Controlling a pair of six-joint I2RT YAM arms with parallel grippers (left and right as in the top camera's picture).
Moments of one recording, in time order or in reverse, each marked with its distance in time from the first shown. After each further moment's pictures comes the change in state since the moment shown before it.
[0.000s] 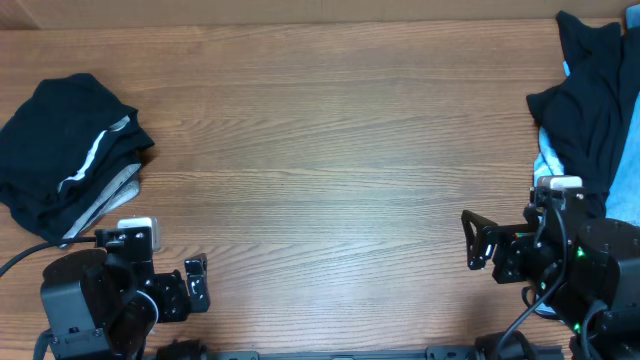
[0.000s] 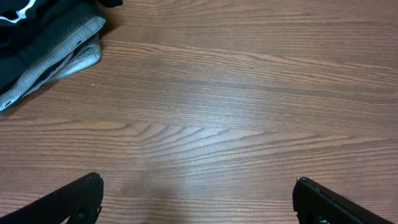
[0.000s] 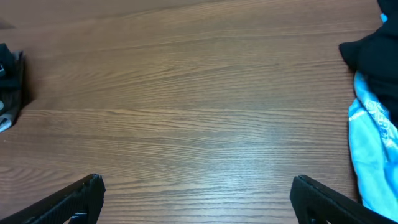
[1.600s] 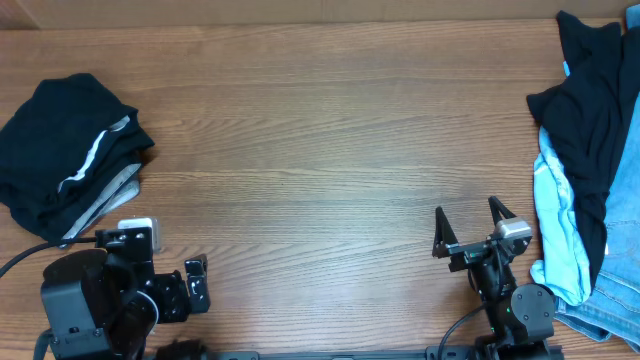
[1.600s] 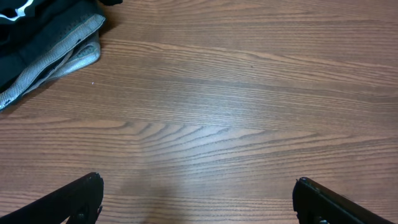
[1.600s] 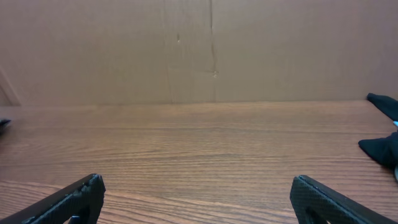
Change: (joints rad) left arm 0.000 0.000 0.000 -0.004 0.000 0.000; right arm 0.000 -0.659 -1.137 1.118 0.035 -0.067
